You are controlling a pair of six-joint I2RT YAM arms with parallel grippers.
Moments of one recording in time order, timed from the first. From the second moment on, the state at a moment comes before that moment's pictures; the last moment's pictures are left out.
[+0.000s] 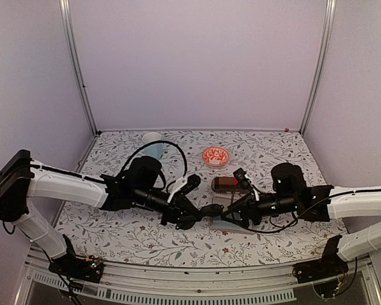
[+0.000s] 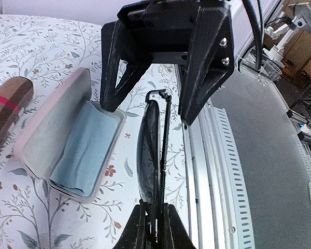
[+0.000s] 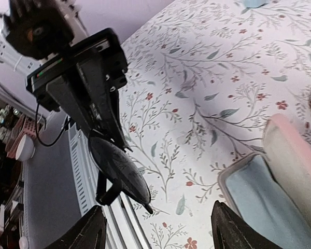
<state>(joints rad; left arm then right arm) -0.96 1.55 0.78 0.24 0.69 -0.03 0.92 1.19 0.55 0.13 -0.43 0.41</state>
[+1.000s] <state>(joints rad) -1.19 2.02 1.27 0.08 0.10 0.59 0.54 0.93 0.66 -0.34 -0.12 0.57</state>
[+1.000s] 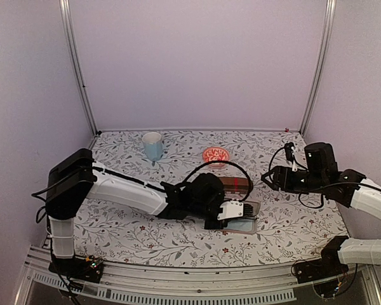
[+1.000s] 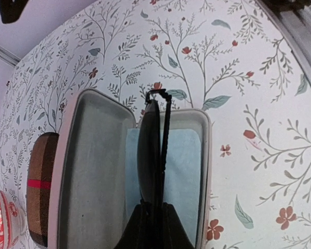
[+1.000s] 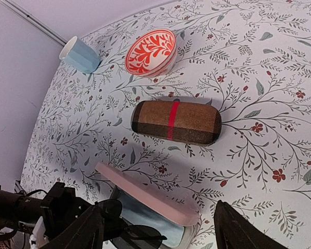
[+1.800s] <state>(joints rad) -1.22 2.14 1.32 0.11 -0.06 0.72 0.54 0.95 0.60 -0.30 -0.17 0.57</state>
